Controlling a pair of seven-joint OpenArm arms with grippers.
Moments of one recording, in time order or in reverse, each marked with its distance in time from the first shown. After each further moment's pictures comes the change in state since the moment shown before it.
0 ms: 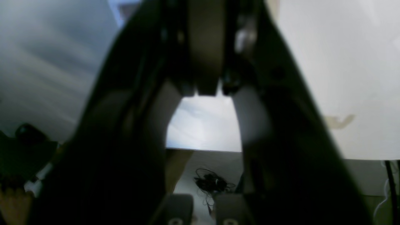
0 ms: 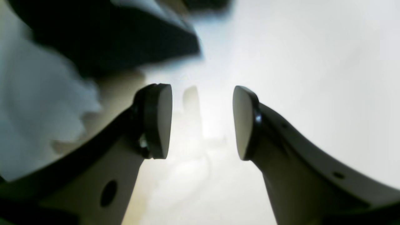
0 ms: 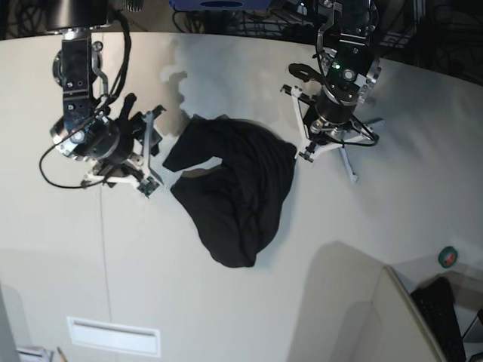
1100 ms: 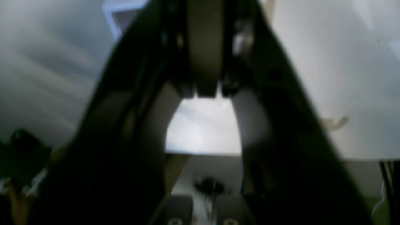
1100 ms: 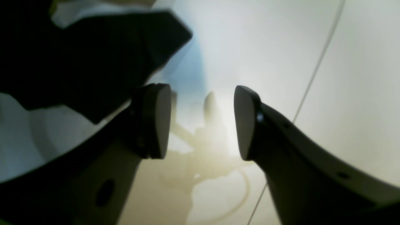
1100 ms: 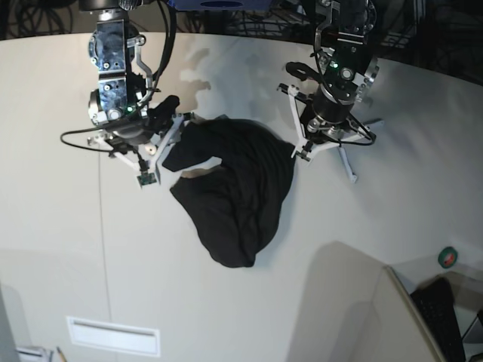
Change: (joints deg) left arm 0.4 0.4 -0.1 0.2 -0.2 -0.2 -0.2; right arm -3.9 -9.4 -0.3 -3.2 -0.8 -29.9 -4.3
